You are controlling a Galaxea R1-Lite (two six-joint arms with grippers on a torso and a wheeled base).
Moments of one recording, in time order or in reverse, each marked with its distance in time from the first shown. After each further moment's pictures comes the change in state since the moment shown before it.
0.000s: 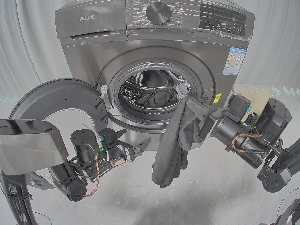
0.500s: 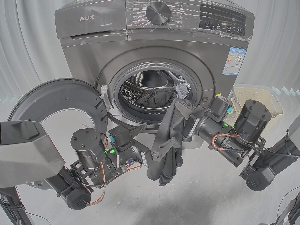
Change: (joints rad) left arm -0.159 -0.113 -0.005 0.000 -0.031 0.001; right arm 0.008 0.139 -0.101 -0.008 -0.075 0.002
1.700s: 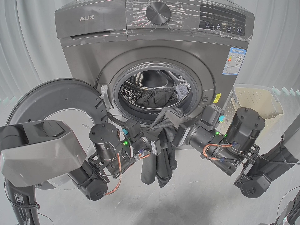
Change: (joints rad) left arm 0.016 0.150 -0.203 0.002 0.063 0.039; right arm 0.068 0.031 0.004 -0.004 -0.034 0.031
